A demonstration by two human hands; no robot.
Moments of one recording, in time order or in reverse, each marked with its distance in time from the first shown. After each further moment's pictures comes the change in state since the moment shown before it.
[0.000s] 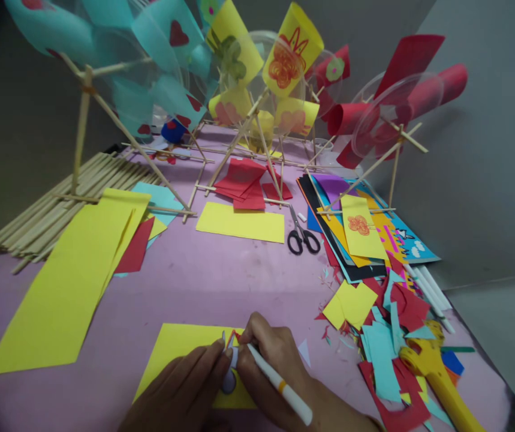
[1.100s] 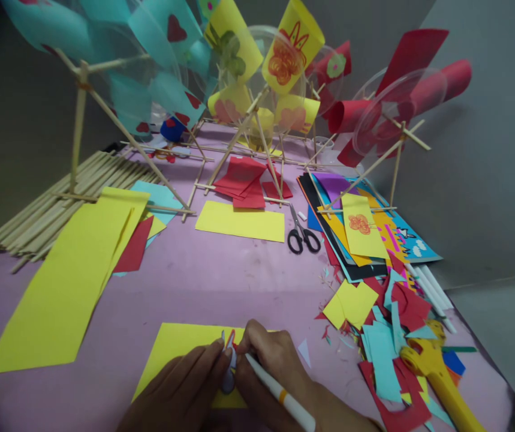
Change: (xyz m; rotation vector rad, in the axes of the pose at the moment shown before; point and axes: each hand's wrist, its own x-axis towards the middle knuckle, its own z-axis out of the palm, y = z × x) left_hand 0.003 -0.001 -0.003 0.013 0.014 0.001; right_hand -0.002 0.008 -0.001 -0.021 -0.033 -0.166
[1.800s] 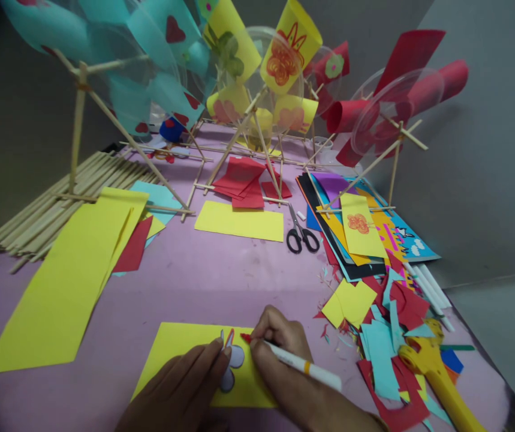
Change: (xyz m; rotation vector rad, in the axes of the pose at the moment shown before) left_hand -0.003 0.000 0.003 0.005 -0.021 0.002; right_hand -0.003 0.006 -0.004 0.359 0.112 0.255
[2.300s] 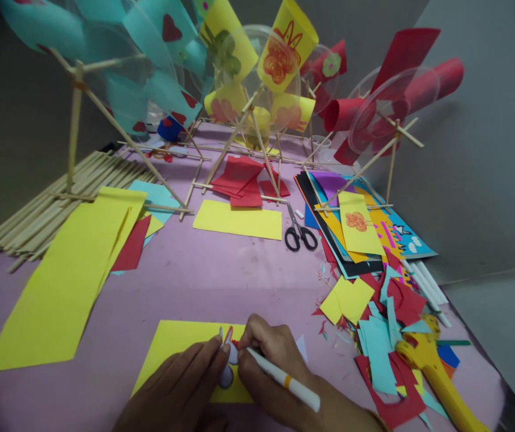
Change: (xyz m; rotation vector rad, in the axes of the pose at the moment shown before) left_hand 0.001 0.001 -0.003 -0.008 0.004 0.003; right_hand 0.000 -0.012 0.005 -0.186 -0.113 -0.114
